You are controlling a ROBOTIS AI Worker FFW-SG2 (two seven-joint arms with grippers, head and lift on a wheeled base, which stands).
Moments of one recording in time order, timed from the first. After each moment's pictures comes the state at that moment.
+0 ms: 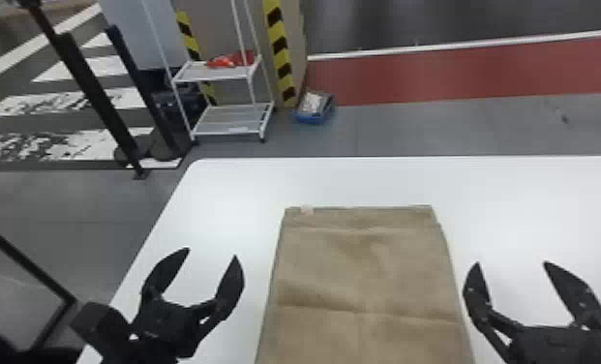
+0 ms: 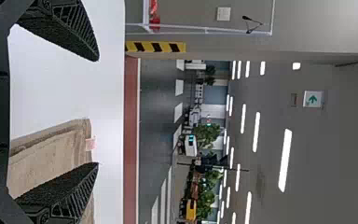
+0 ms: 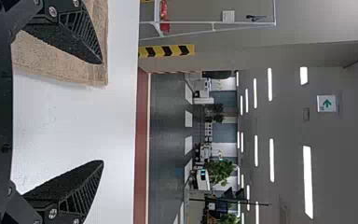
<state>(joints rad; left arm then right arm) 0.60 0.00 0.30 -2.02 0.20 -0.06 -0.40 0.51 -0.03 0.17 -1.89 0.05 -0.13 -0.07</state>
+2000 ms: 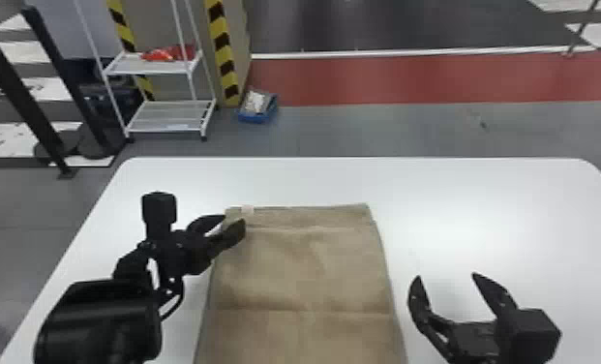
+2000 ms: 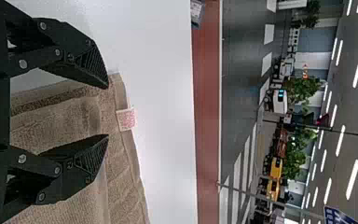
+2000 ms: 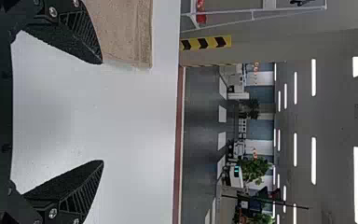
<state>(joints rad) -0.06 0.00 0.23 -1.49 -0.15 0.38 -0.60 0.49 -0.07 0.14 -1.88 0.00 0.03 -0.07</state>
